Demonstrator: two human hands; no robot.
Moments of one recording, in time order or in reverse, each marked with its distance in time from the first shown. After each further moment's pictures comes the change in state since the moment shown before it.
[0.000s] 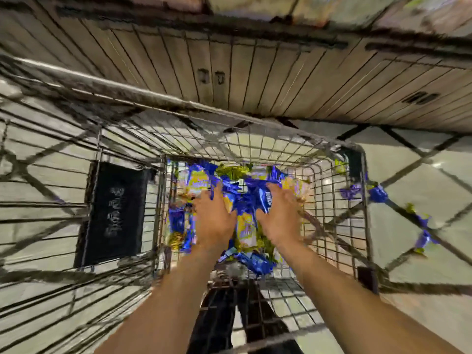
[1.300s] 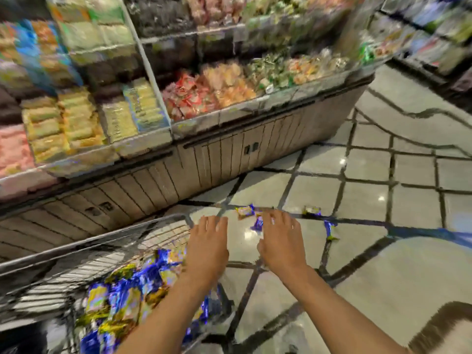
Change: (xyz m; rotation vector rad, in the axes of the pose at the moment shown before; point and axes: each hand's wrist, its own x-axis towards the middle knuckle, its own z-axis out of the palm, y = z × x) left_hand -0.200 0.321 0.004 0.617 0.142 0.995; right_hand -0.140 0.214 -0.301 -0.272 0.427 0.154
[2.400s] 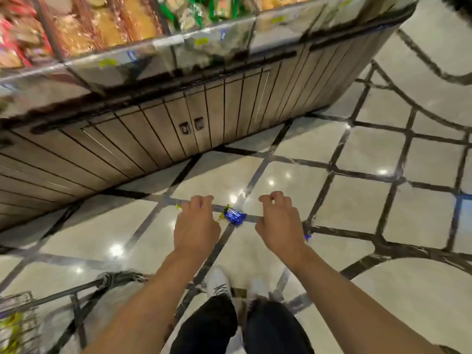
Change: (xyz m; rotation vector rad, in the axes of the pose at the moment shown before) left_hand 0.394 0.261 0.232 -0.250 -0.190 -0.238; right_hand 0.330 0.396 0.181 0.083 -0.264 -0.013
